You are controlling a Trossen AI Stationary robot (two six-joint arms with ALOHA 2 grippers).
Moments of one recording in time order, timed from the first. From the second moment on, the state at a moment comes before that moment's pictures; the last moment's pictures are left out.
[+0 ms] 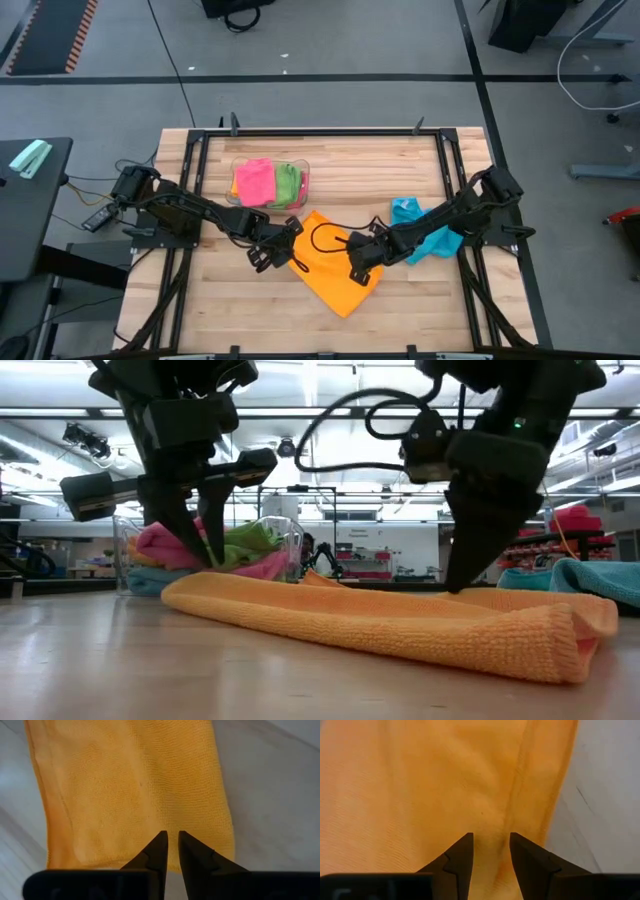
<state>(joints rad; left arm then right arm) -0.23 1.61 0.91 -0.41 -0.13 0.82 0.37 1.76 0.99 -0.44 0.25 0.81</state>
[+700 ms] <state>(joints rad) -0.23 1.61 0.91 -0.41 -0.13 0.82 0.35 1.78 0.99 -0.42 0.15 0.91</state>
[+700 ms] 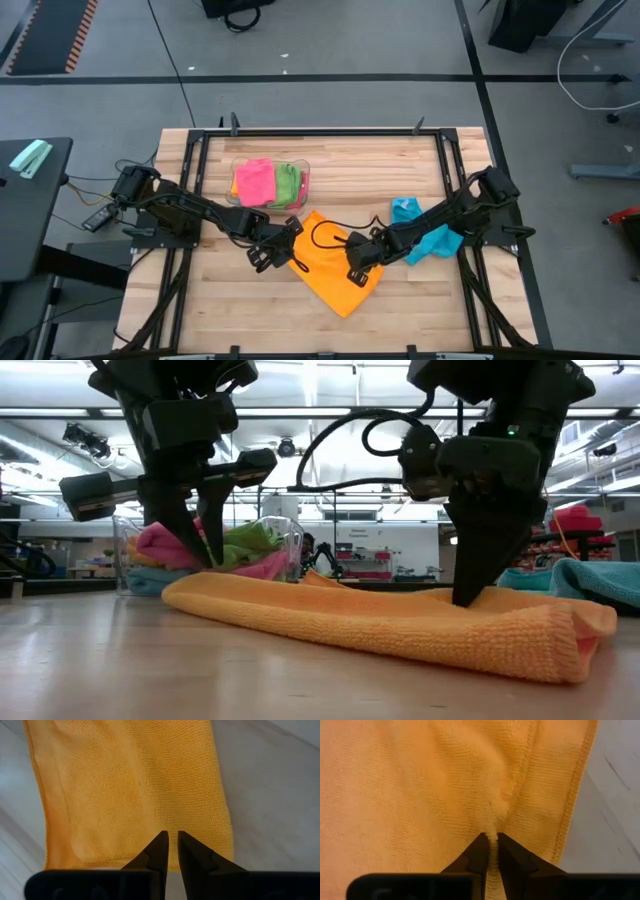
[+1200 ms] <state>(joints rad) -0.23 1.61 0.91 -0.42 -0.13 0.82 0.34 1.77 1.07 -0.61 0.16 0.84</state>
